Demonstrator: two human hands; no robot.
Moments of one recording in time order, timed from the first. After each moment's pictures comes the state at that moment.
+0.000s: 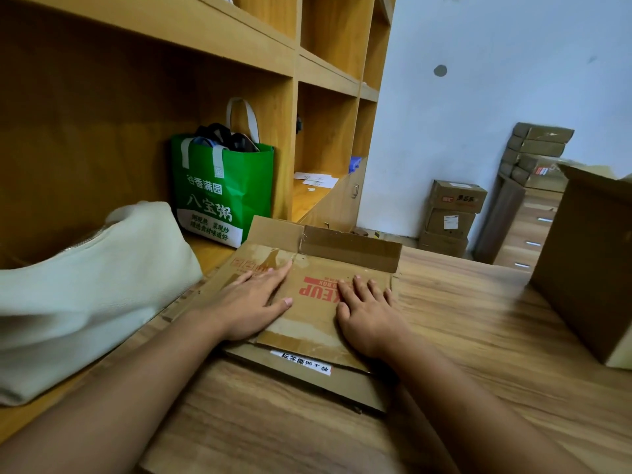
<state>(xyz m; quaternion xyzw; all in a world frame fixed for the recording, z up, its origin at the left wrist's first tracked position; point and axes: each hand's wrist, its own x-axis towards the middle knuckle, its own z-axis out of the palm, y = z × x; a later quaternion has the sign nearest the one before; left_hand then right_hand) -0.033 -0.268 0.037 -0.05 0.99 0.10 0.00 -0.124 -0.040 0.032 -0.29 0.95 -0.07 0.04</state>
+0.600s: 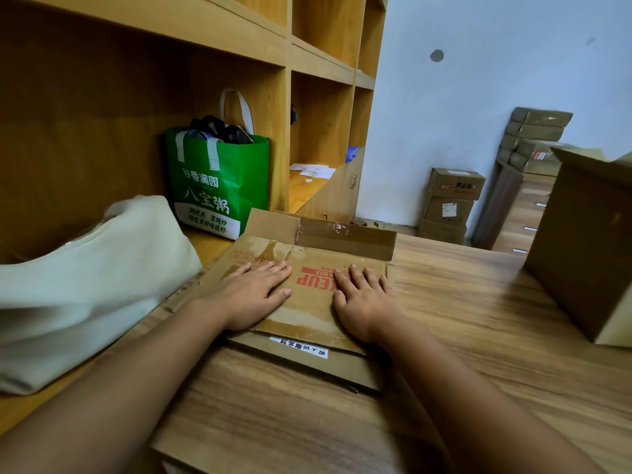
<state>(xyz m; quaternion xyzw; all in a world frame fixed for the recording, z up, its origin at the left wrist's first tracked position) -0.033 -0.262 0.041 -0.02 1.00 0.05 0.01 -0.126 -0.040 0.029 -0.29 0.95 -0.06 0.05</state>
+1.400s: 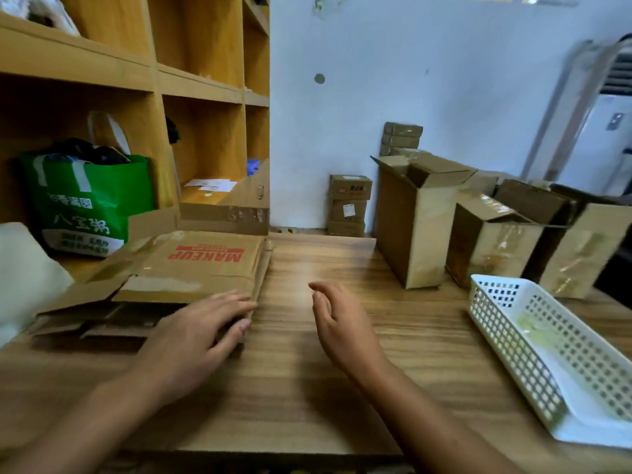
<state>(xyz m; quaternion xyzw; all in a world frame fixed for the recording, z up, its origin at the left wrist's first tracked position) 0.075 -0.084 0.086 0.09 0.97 0.17 -0.16 -0.011 0.146 0.060 -0.21 0.88 -0.39 -0.16</state>
